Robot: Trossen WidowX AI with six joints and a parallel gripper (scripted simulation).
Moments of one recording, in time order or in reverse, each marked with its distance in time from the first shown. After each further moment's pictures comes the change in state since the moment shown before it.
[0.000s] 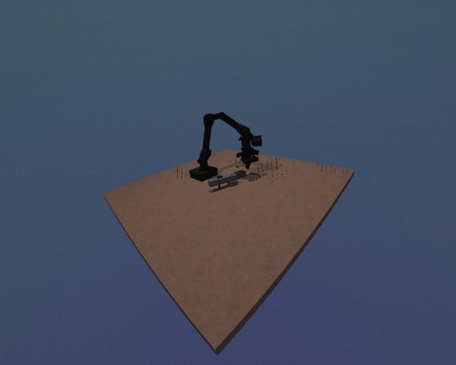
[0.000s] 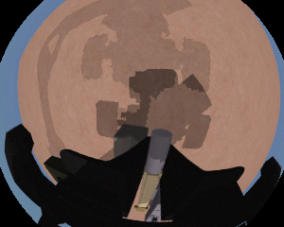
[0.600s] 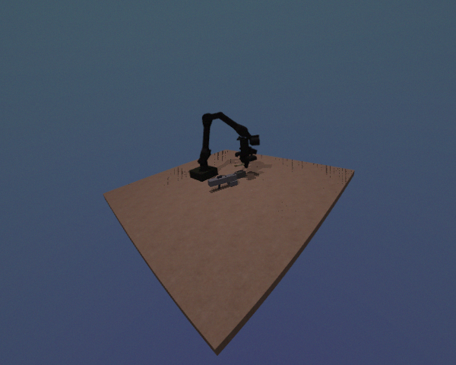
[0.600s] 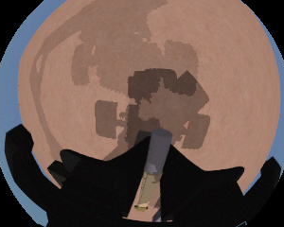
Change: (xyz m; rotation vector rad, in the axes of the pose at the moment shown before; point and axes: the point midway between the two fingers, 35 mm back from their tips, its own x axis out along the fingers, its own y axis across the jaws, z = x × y) arm 0.002 0.027 0.006 -0.003 -0.008 -0.004
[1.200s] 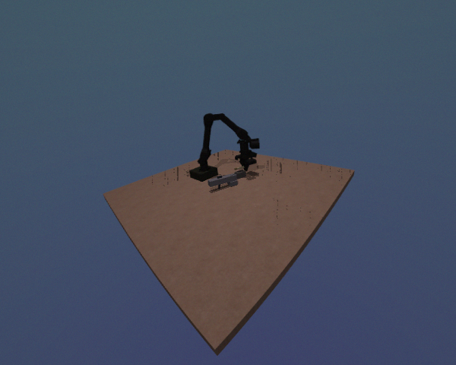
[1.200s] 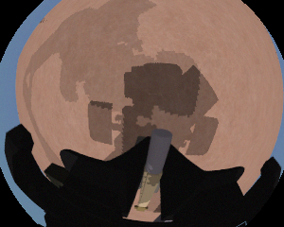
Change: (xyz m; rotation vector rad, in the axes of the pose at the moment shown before) arm 0.022 0.002 -0.002 0.001 0.004 0.003
